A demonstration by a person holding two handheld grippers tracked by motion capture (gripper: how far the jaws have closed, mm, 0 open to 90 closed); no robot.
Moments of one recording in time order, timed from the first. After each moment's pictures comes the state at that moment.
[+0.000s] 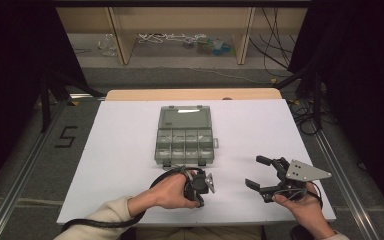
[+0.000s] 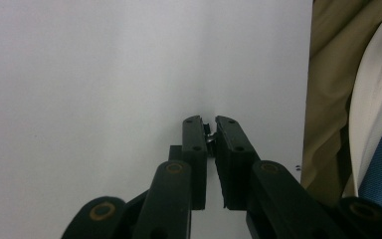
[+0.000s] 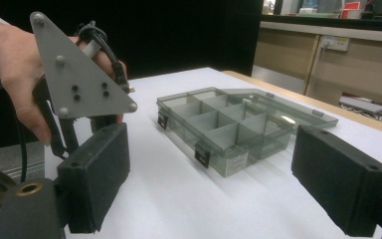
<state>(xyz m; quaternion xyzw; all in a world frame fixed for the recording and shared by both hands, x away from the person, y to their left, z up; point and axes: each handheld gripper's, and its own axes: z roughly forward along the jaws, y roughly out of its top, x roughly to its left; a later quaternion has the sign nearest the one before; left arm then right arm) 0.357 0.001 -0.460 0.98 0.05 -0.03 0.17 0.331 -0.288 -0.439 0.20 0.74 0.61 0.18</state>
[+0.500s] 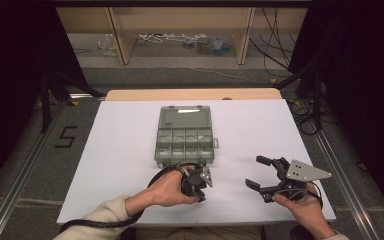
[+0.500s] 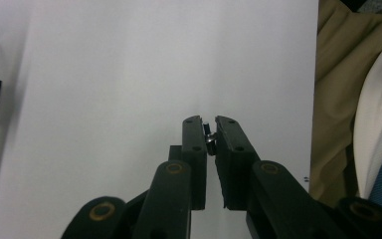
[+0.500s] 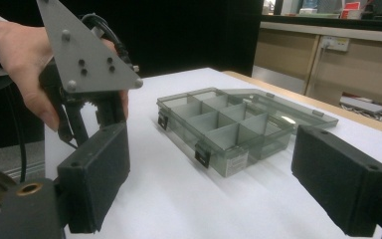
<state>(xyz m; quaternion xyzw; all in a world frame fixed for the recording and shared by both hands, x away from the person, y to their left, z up) 0.362 0.009 -0.451 0.97 0.07 -0.01 0.23 0.331 -0.288 -0.440 0.20 0.74 0.62 0.17</state>
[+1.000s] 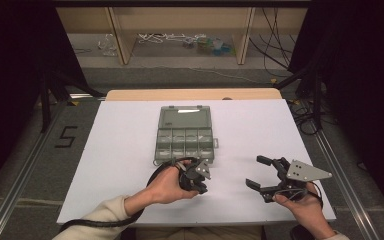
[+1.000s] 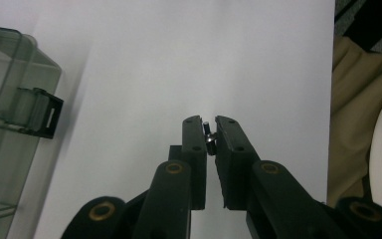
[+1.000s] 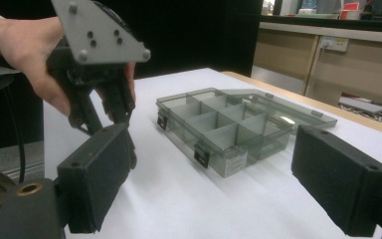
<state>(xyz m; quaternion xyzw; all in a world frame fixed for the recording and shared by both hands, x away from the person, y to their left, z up) 0.369 0.015 -0.440 0.95 0.11 0.02 0.28 0.331 -0.288 -0.440 0.21 0.74 0.62 0.18</state>
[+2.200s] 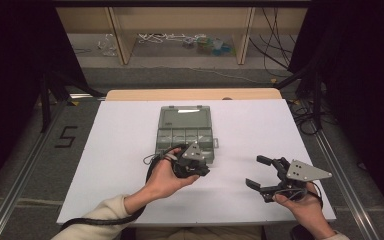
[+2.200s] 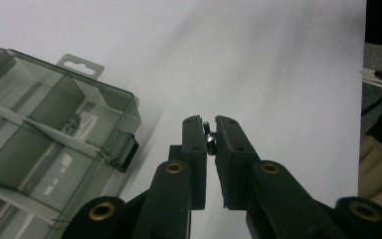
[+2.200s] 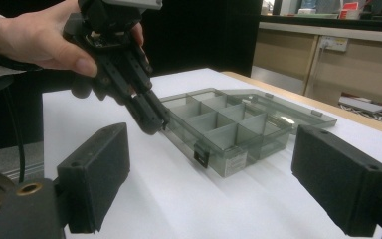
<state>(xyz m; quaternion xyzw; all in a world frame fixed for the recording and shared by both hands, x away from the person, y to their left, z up) 0.382 0.031 -0.422 0.89 0.20 0.07 0.41 0.331 -0.290 -0.439 0.21 0.74 0.61 0.18</state>
